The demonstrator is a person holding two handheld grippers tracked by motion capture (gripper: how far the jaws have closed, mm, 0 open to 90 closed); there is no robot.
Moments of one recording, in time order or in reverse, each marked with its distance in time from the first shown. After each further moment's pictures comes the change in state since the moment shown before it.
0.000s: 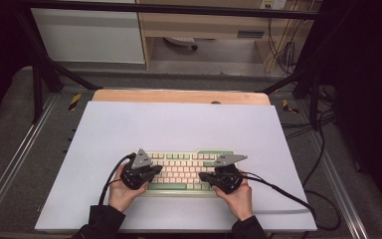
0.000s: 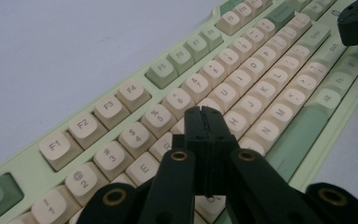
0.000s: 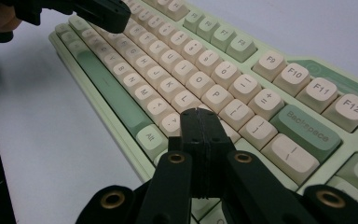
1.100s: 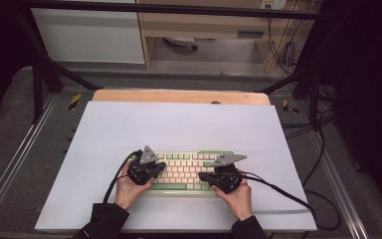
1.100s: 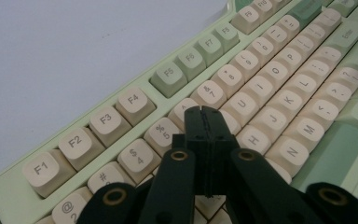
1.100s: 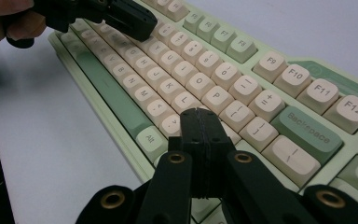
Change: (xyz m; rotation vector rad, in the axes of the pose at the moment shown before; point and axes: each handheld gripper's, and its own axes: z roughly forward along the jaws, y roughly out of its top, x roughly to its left) left arm 0.001 0.007 0.026 0.032 0.020 -0.007; right arm 0.000 0.001 0.001 -0.002 -0.001 0.003
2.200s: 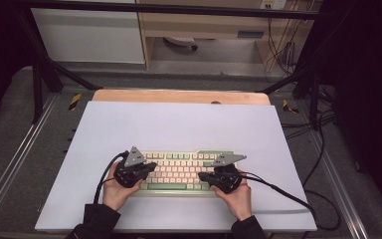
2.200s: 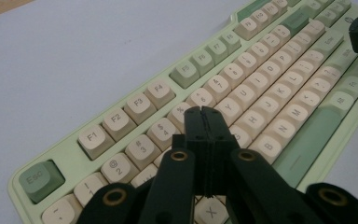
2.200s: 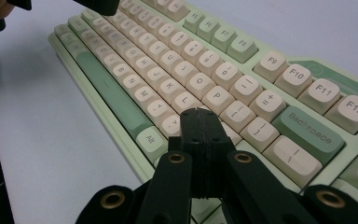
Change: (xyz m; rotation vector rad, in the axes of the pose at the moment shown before) left arm 0.009 -0.006 -0.033 -0.042 0.013 -0.004; right arm 0.000 0.000 0.001 0.001 0.001 0.005
